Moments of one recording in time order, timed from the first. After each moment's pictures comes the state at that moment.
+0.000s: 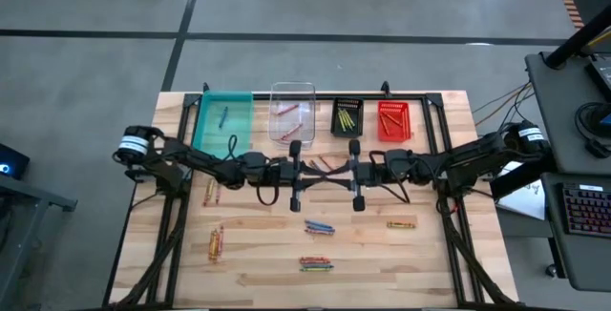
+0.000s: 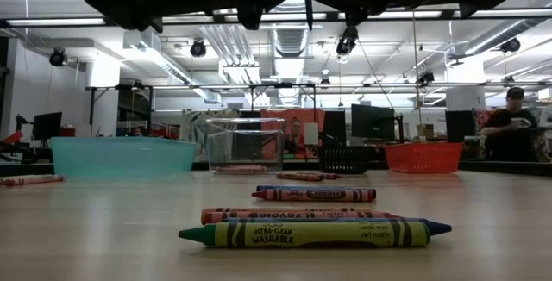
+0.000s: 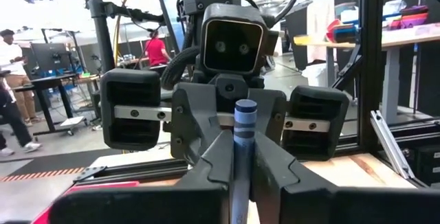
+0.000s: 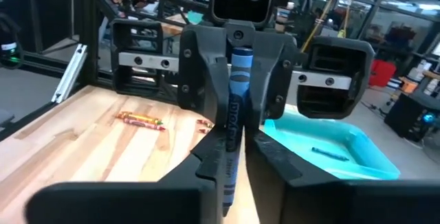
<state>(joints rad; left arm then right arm) -0.10 1.65 0.79 1.00 -0.06 0.14 0.10 1.34 0.63 0.68 0.05 -0.23</state>
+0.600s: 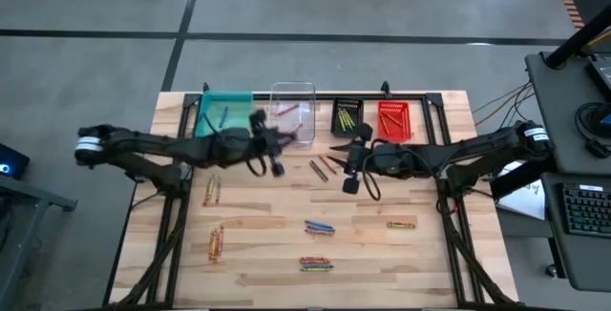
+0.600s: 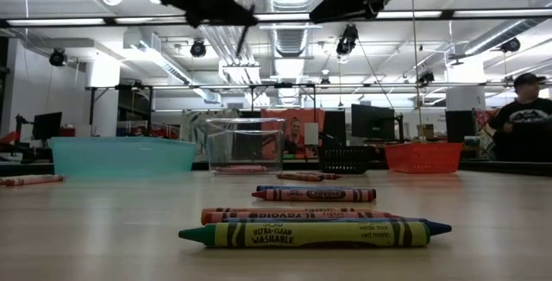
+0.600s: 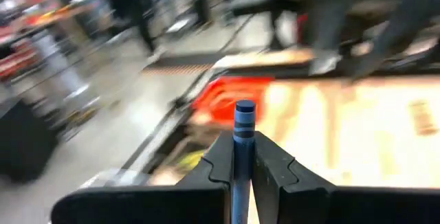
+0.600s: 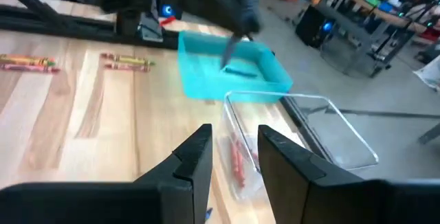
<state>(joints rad) 0.04 1.24 0.79 0.23 -0.39 0.16 0.10 1.29 0.86 0.09 0.43 -0.15</state>
